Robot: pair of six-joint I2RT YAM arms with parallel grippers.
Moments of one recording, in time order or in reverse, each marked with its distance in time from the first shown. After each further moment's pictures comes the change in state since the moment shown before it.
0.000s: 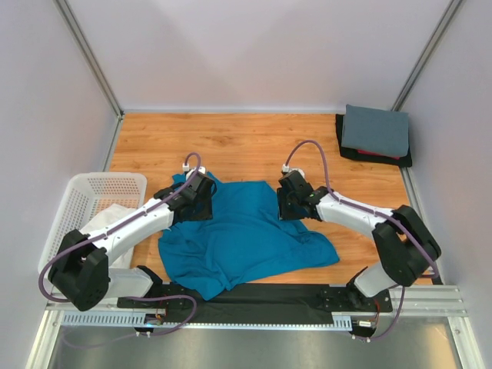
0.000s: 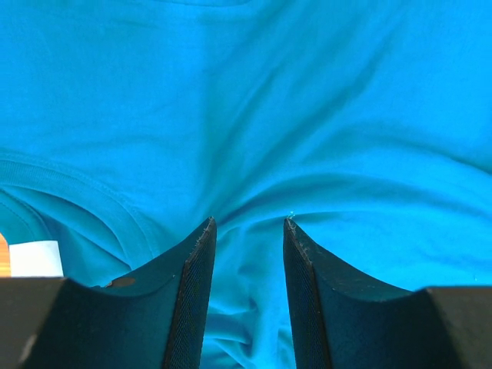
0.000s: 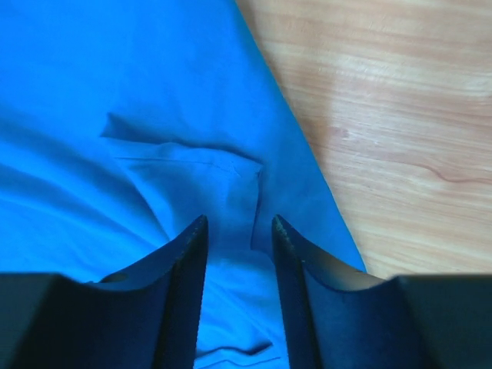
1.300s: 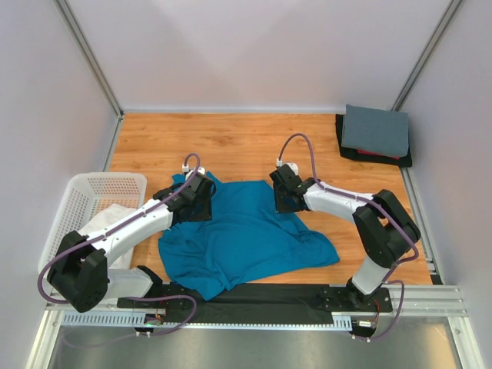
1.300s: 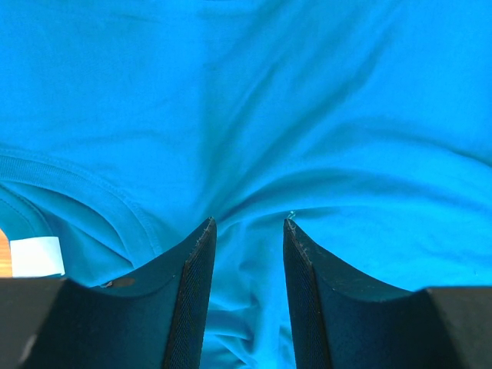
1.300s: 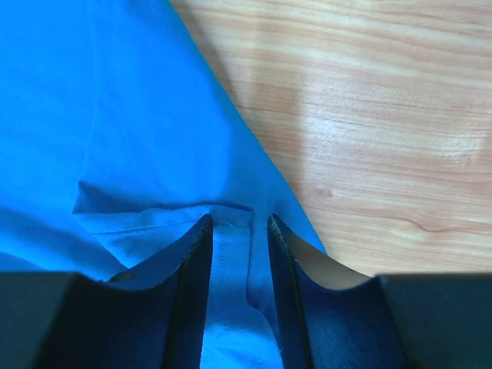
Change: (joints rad) left arm 0.000 -0.015 -0.005 -0.008 0.005 0.000; right arm 0.000 0.200 0.142 -0.029 0.097 -0.015
